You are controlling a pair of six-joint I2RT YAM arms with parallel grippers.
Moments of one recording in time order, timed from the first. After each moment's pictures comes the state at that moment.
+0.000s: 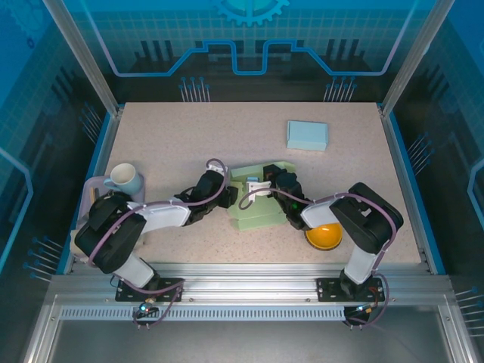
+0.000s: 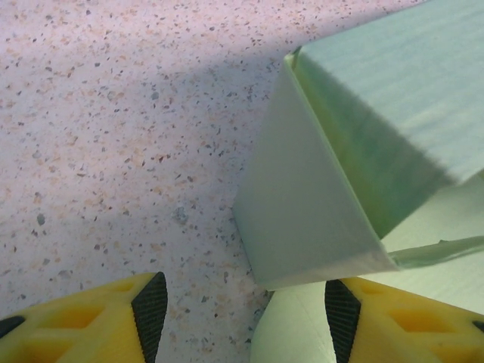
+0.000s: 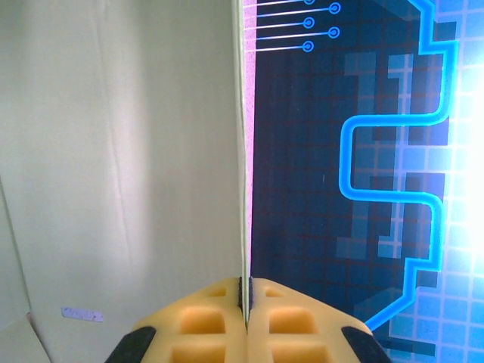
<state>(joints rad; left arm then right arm) -0.60 1.56 0.66 0.17 -0.17 -0.35 0.67 1.75 0.61 0.88 0.32 -1.41</state>
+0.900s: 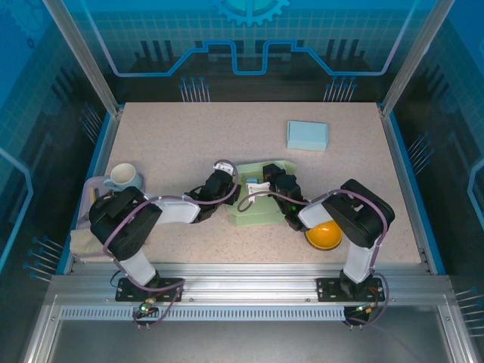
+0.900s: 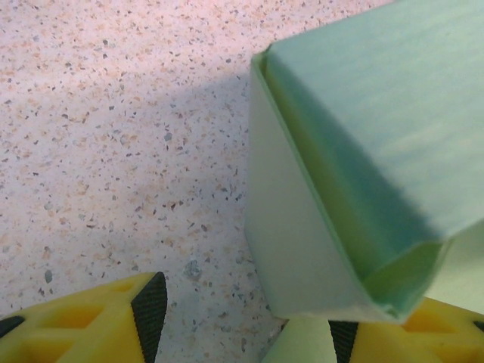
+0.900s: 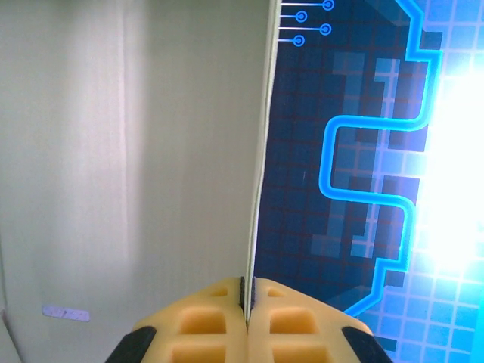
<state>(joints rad) -0.63 1.69 0.72 0.26 -0.31 -0.29 0.67 1.83 0.60 1.01 0.36 -1.53</state>
